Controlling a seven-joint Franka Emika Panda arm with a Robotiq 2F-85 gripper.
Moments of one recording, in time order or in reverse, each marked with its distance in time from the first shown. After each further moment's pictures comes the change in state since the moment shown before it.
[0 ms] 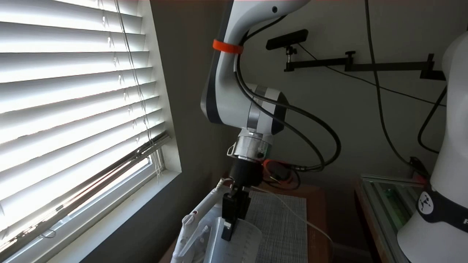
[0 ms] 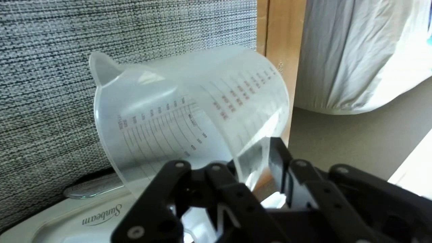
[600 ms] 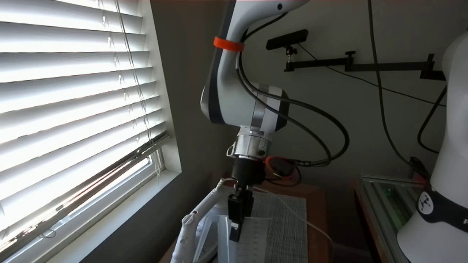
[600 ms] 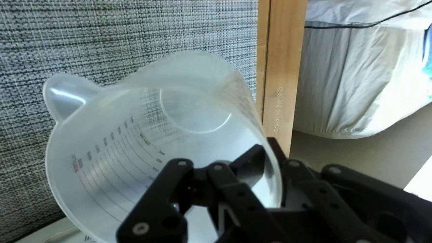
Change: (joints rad) arm 0.000 -0.018 -0.005 -0.012 -0.138 -0.011 0.080
